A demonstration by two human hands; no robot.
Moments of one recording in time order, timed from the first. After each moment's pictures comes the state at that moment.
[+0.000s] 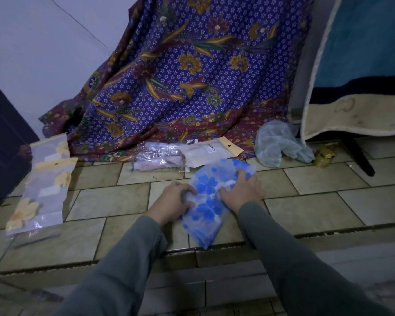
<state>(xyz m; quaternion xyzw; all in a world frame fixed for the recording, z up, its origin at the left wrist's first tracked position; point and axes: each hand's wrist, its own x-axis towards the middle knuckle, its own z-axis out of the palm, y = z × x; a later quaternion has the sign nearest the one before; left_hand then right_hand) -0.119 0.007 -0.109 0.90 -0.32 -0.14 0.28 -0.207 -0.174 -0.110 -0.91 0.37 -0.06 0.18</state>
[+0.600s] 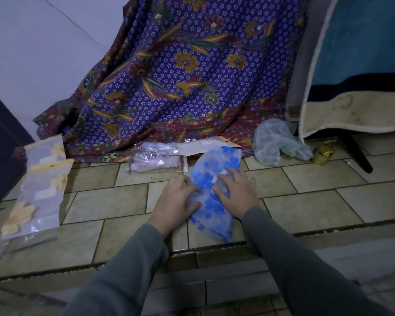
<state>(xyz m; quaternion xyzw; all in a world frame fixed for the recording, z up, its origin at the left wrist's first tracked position) -0.133 0.007 -0.113 0.85 -0.45 0.09 0.25 -0.214 -0.180 -0.121 -0.96 0.18 -0.10 0.17</state>
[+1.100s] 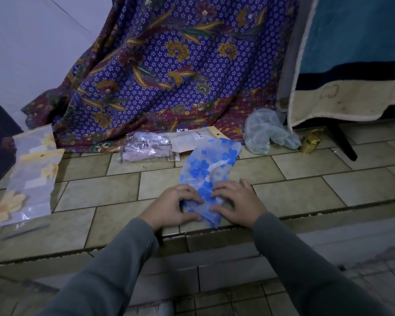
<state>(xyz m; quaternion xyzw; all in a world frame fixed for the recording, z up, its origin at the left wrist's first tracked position) -0.158 0.015 -0.117 0.76 -0.53 -0.09 0.36 -0.276 -0.183 -0.126 -0.97 -0.01 -0.14 0.20</state>
